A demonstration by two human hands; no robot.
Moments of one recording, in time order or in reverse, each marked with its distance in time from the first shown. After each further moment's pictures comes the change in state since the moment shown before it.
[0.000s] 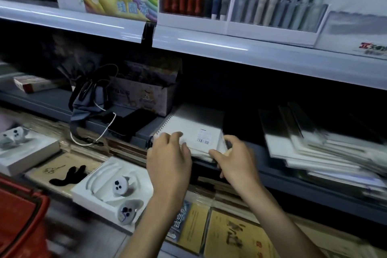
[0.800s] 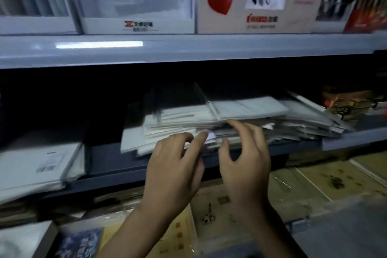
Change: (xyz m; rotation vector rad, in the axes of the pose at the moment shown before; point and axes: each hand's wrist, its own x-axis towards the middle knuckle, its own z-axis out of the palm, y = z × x) left_hand -0.118 0.228 0.068 -0.304 -0.139 1.004; right_hand -0.086 0.169 -0.210 -0.124 0.880 -0.099
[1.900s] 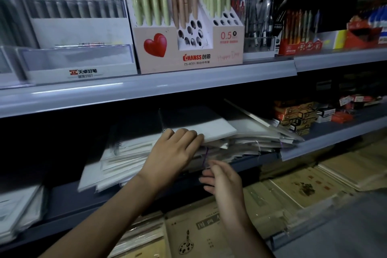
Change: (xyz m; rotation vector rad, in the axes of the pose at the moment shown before) left_hand 0.106 0.017 0.055 0.289 -0.002 0.593; right_hand 0.025 0.034 -0.040 0.693 -0.183 0.928
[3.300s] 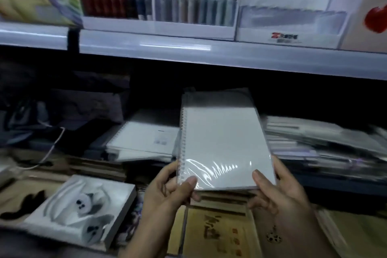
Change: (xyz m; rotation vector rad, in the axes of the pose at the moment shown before) left_hand -0.260 -0.006 -0.164 -1.493 0.469 -1.785; right_hand -0.111 0.048 0.126 -0.012 -0.663 -0.079
